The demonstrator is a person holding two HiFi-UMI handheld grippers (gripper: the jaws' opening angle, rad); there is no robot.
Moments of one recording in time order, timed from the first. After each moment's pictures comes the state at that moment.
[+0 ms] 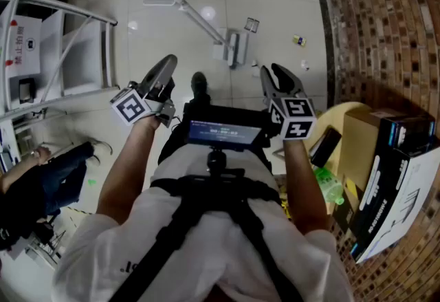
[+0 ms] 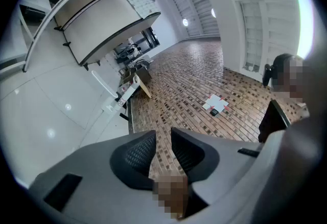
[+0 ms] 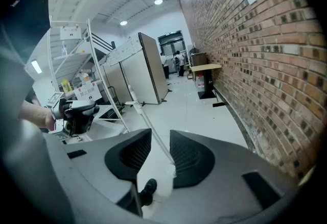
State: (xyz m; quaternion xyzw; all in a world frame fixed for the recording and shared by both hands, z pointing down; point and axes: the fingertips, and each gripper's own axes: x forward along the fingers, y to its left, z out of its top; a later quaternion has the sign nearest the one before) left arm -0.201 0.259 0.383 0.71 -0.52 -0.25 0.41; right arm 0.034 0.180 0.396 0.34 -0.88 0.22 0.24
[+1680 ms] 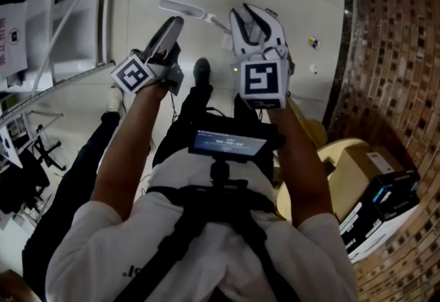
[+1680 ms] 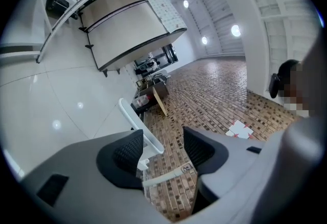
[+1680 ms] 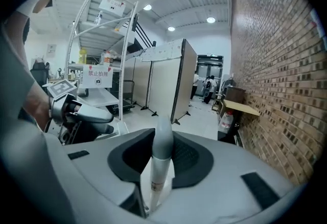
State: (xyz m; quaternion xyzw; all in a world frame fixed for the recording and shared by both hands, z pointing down) left arm -0.347 0.129 0.437 0.62 -0.58 -0.33 0.42; right arm -0.243 0.053 0.372 0.22 -0.95 -0.03 0.21
